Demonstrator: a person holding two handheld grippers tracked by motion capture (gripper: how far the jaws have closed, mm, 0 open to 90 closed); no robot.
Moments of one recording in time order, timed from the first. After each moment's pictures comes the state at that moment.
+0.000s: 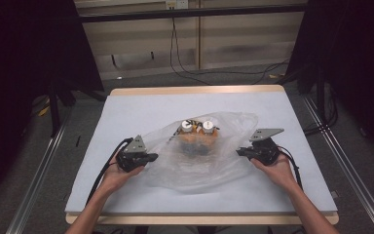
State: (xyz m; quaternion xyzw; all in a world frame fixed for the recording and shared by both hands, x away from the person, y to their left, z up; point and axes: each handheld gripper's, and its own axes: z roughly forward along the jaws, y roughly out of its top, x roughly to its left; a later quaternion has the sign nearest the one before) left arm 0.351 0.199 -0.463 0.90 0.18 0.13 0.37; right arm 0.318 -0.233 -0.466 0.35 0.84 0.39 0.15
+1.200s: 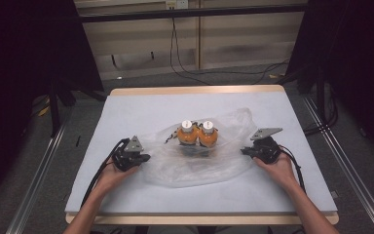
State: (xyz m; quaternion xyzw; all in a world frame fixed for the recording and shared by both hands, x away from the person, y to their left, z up) left arm 0.357 0.222 -0.473 0.91 0.21 0.13 0.32; right arm 0.328 -0.247 -0.483 0.39 0.84 0.35 0.16
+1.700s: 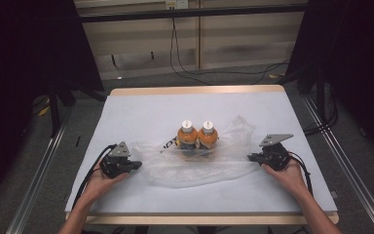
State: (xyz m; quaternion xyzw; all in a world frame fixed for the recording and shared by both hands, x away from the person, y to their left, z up) left arm 0.341 0.251 -0.475 0.90 0.23 0.09 0.35; right arm 0.305 -0.263 -0.481 0.39 0.84 0.35 0.15
